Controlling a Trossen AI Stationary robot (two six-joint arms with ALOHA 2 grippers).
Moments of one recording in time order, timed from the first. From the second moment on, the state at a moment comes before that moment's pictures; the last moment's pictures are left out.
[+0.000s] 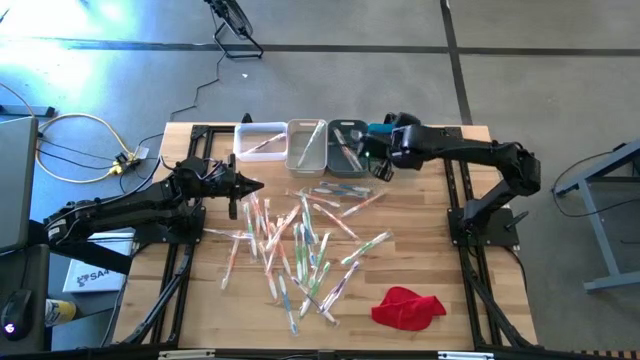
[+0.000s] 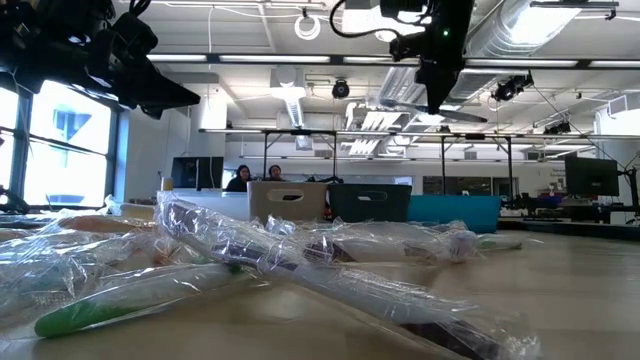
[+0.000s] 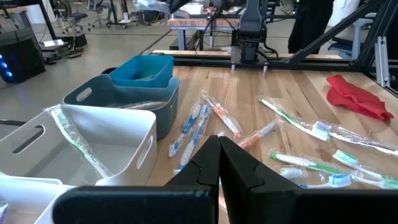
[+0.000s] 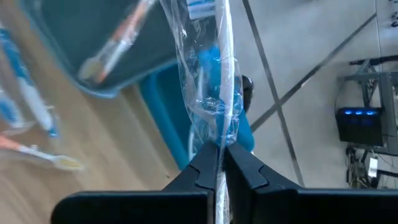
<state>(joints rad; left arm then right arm) 0.43 0.48 0.23 0.12 0.27 0.08 -0.28 1.57 1.45 -1.21 0.67 0.07</state>
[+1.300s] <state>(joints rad) 0.43 0.48 0.23 0.12 0.27 0.08 -0.59 1.58 1.21 -0.73 0.57 -0.05</state>
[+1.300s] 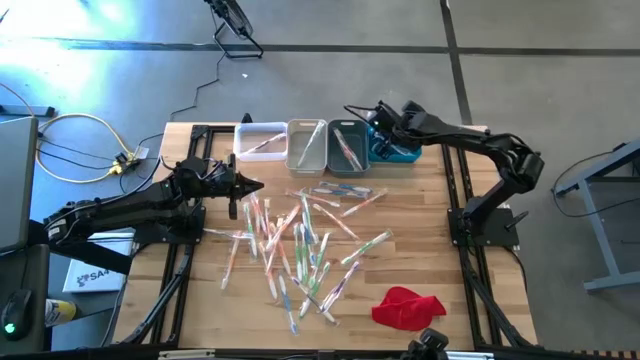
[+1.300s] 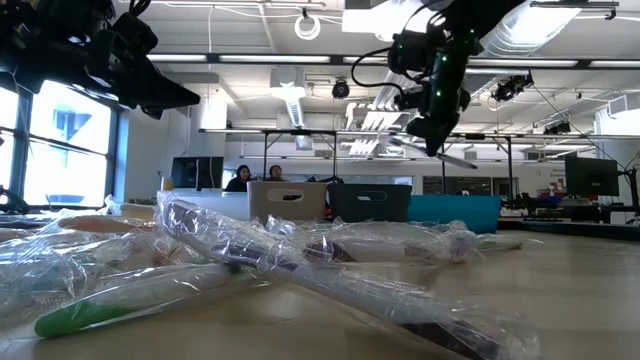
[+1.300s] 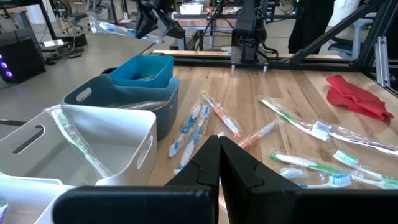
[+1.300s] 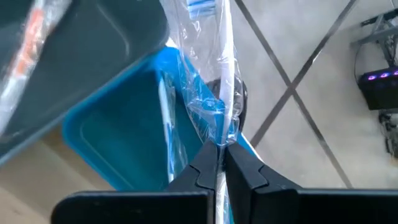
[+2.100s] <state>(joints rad) 0.42 0.48 0.23 0.12 0.27 0.08 -0.70 1.58 1.03 -0.50 0.45 0.01</state>
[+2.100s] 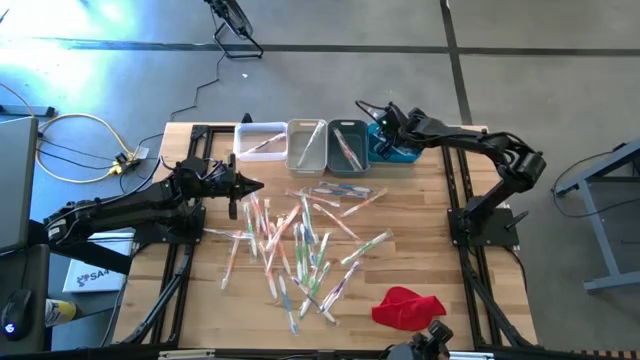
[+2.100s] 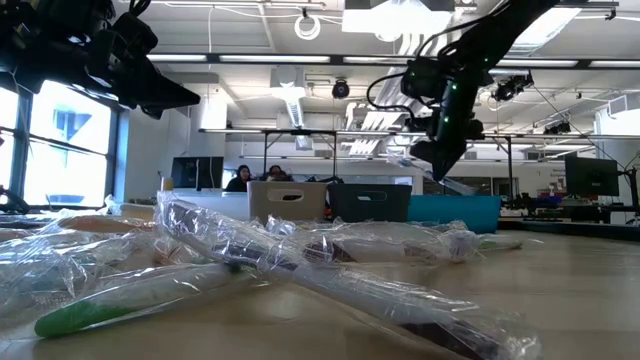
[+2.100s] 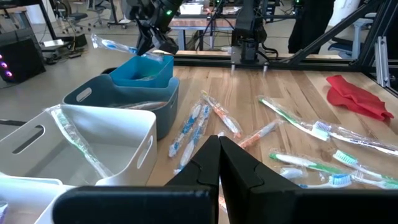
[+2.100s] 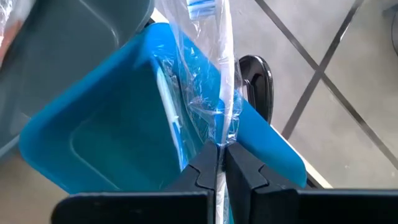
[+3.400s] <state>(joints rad) 0.43 0.48 0.23 0.12 0.27 0.08 -0.74 1.70 1.03 -0.50 0.44 0.01</state>
